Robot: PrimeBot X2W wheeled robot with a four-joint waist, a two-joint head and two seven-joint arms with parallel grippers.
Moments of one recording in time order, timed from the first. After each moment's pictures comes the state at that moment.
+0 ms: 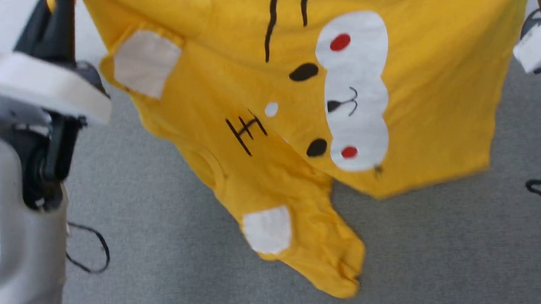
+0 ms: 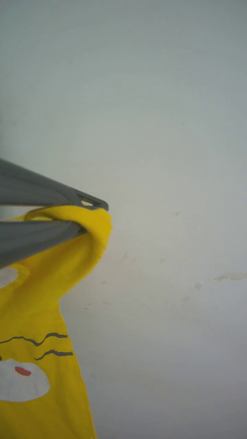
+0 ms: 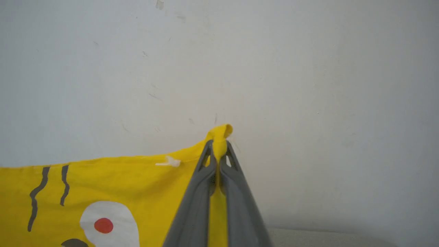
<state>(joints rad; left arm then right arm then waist) -0.64 0.37 -0.10 -0.12 -0.47 0.05 0.26 -0.69 -0.13 -0.16 -0.03 0.26 0.13 0.50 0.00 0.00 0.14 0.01</state>
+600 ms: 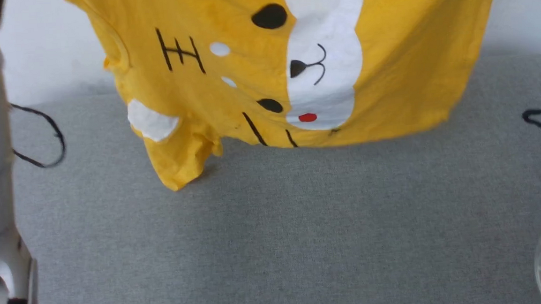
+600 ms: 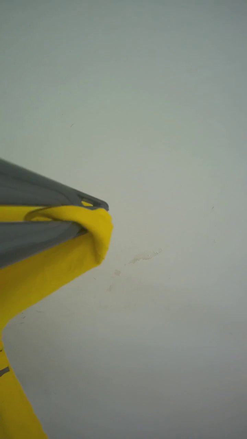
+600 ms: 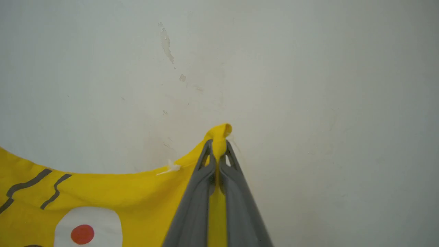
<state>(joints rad) -1.15 0.39 -0.18 0.11 -0.38 0.03 0.36 -0.97 -0.12 -0.09 0.09 0.26 0.13 0.54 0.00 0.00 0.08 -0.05</state>
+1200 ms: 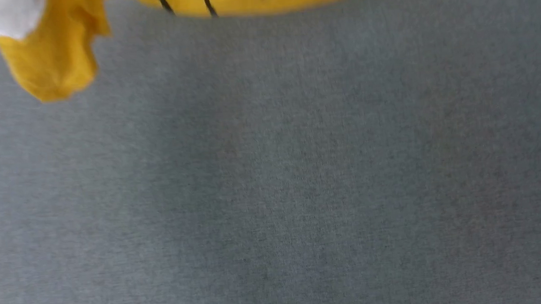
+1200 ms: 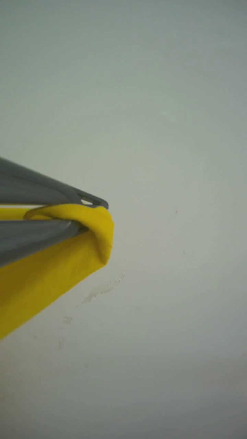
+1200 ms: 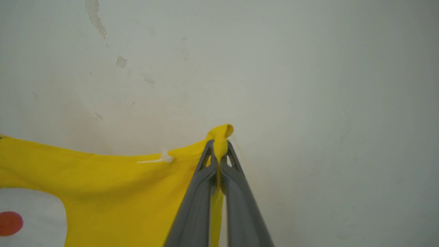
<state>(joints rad) -1.70 0.42 -0.24 0.30 -0.21 0.00 0.16 -1.40 -0.06 -0.15 0.31 0.11 0.13 0.42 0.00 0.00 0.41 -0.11</state>
